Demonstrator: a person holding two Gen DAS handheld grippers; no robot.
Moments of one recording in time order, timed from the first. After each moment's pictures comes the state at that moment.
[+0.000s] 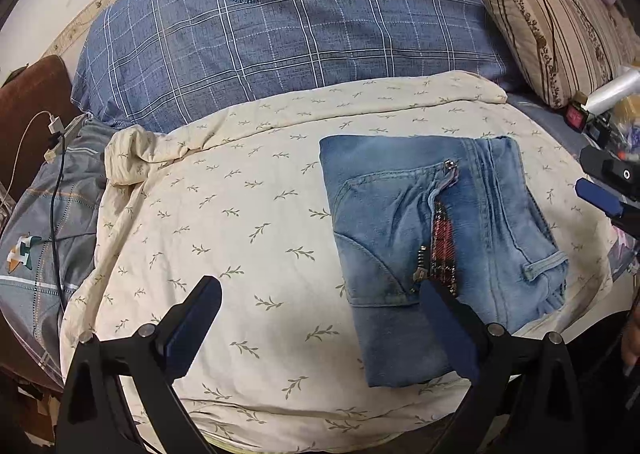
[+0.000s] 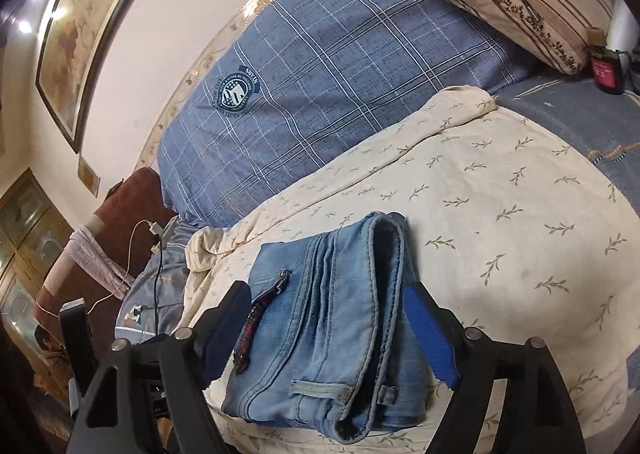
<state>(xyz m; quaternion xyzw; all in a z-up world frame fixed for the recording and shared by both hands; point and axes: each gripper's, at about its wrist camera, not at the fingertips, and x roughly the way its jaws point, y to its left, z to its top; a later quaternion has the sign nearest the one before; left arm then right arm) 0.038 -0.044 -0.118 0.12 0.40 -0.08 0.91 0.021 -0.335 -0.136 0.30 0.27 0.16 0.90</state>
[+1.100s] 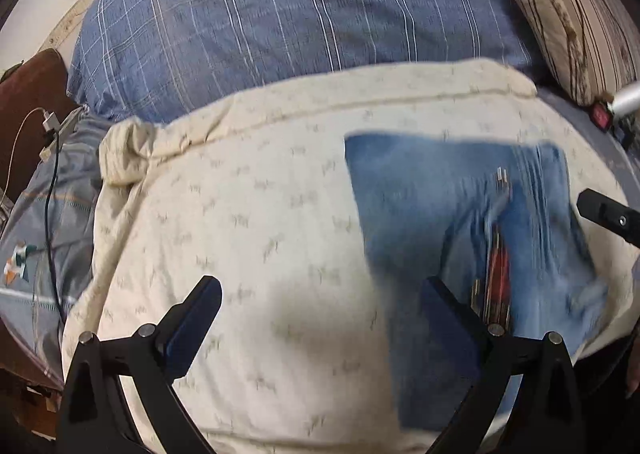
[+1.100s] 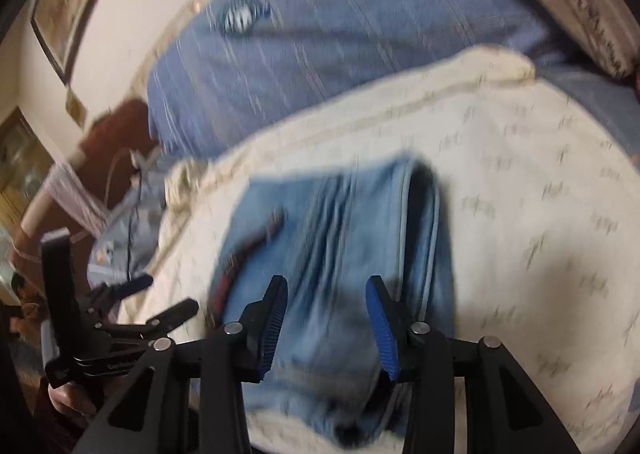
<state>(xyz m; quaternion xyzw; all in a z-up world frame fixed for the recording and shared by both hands) 0.097 -0.045 -0.123 0.12 0.42 -0.06 0.89 0.061 -0.299 -0.152 0.23 0.34 0.17 0.90</state>
